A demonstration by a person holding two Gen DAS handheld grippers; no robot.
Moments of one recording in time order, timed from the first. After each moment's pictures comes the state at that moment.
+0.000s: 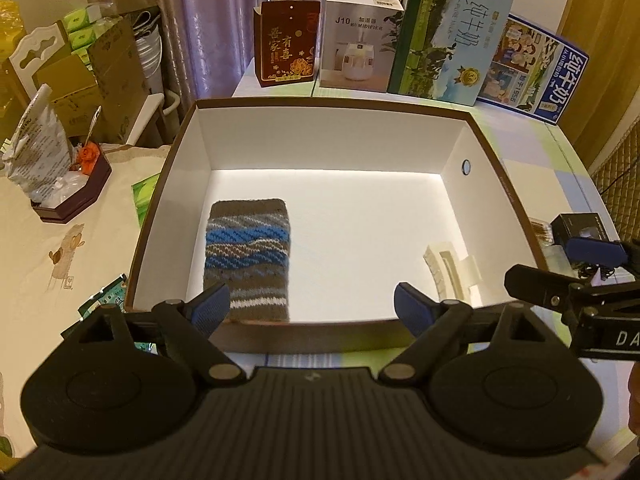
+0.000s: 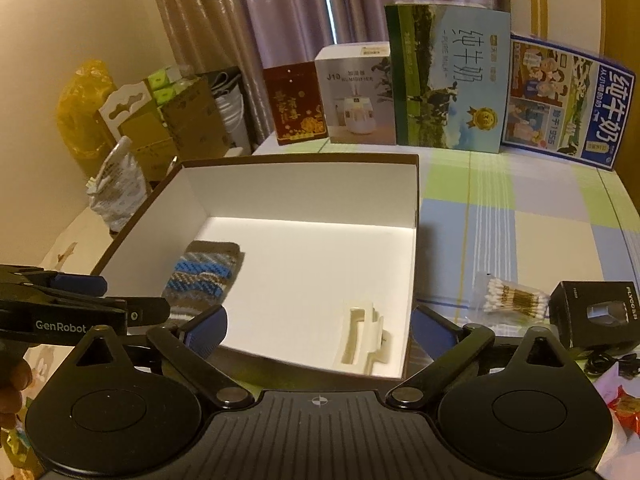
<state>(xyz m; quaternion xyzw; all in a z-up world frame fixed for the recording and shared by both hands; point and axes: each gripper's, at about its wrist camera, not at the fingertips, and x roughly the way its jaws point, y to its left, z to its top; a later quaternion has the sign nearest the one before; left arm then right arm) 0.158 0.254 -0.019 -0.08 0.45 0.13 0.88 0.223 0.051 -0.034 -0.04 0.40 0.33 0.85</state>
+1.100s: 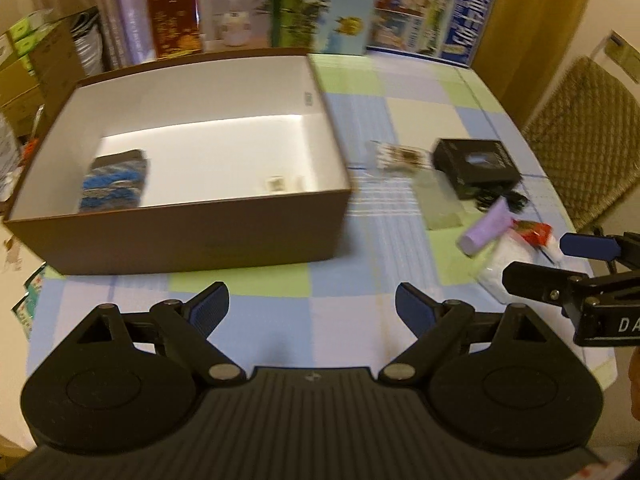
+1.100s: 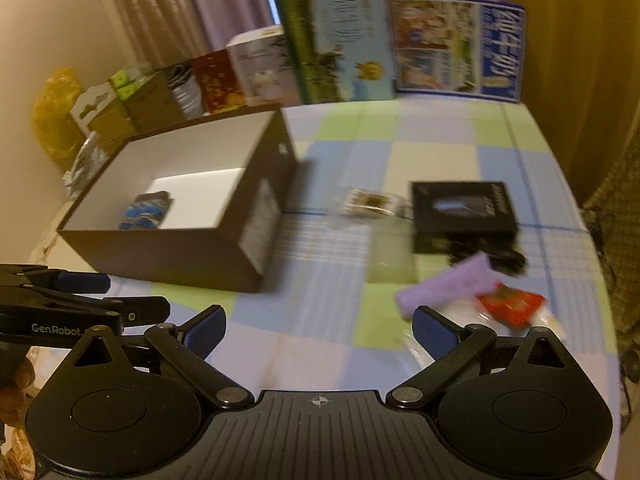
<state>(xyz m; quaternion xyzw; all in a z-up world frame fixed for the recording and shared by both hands) 0.140 0.079 -0.032 -0.07 0.48 0.06 0.88 0.191 -0.139 -0.032 -0.02 0.44 0.28 0.85</state>
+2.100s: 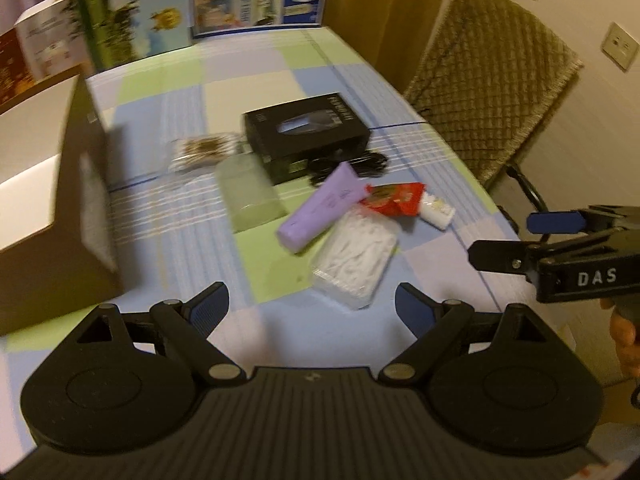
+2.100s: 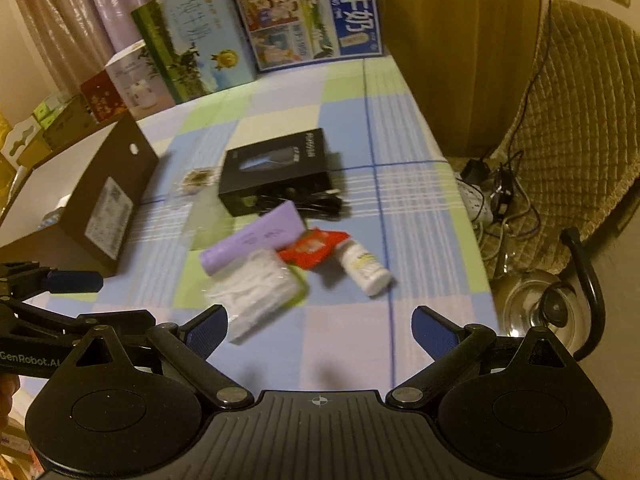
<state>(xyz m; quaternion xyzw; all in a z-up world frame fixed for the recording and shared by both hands) 0.197 -0.072 -0.077 -0.01 0.48 -0.10 0.87 0.222 -0.298 -0.070 0.02 0.46 0.19 0.87</state>
